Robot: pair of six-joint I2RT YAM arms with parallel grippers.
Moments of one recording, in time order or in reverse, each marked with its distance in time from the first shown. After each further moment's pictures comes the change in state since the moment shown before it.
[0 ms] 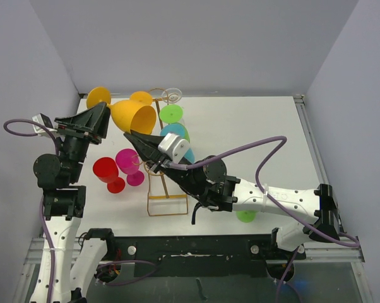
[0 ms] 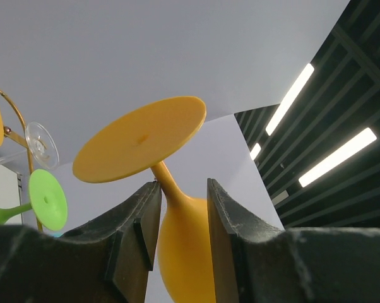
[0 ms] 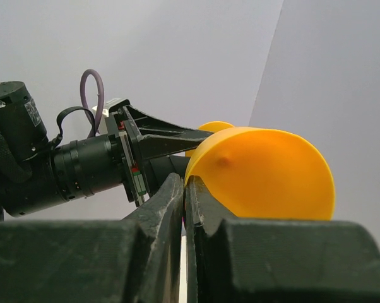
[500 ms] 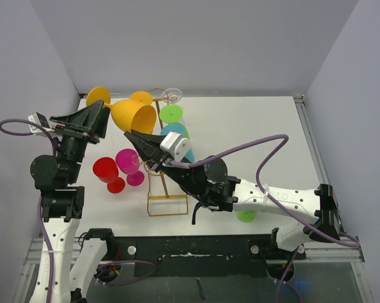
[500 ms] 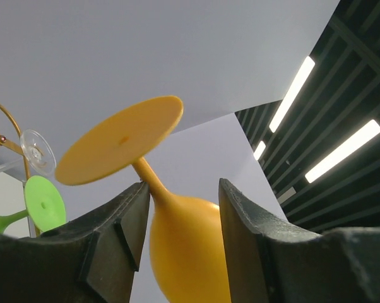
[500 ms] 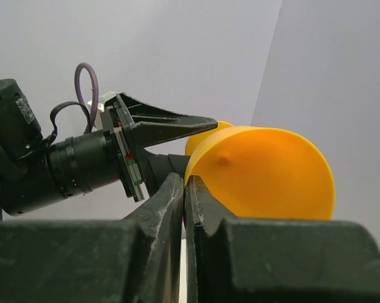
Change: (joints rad) left arm 0.000 0.003 0.029 -0.009 0.000 0.037; right arm 0.000 -0.009 -0.001 0.016 0.004 0.026
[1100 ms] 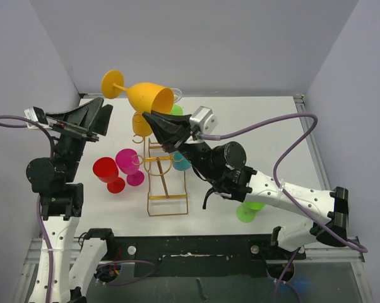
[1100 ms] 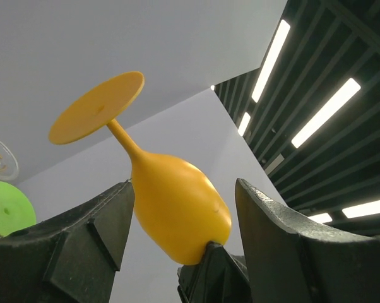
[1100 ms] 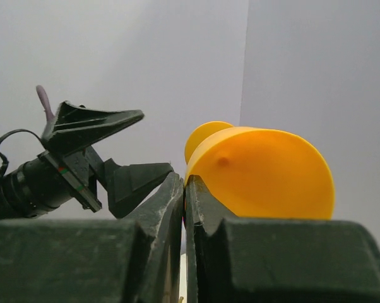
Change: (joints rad) left arm 0.000 0.013 0.031 0.123 0.091 0.019; right arm -0.140 -0.084 -0.010 -0.035 -0.048 0.198
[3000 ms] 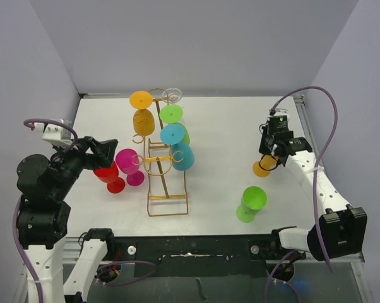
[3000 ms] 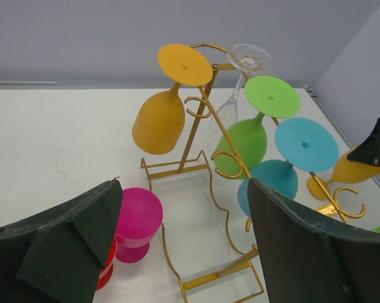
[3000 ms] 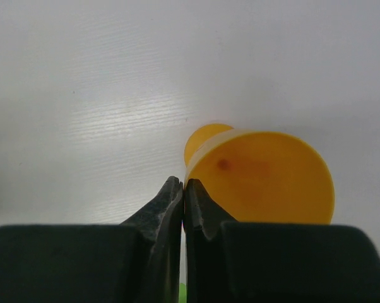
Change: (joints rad) left arm 0.000 -0.073 0.264 -0.956 -0.030 1.316; right arm -1.016 -0.099 -0.263 -1.309 0.027 0.431
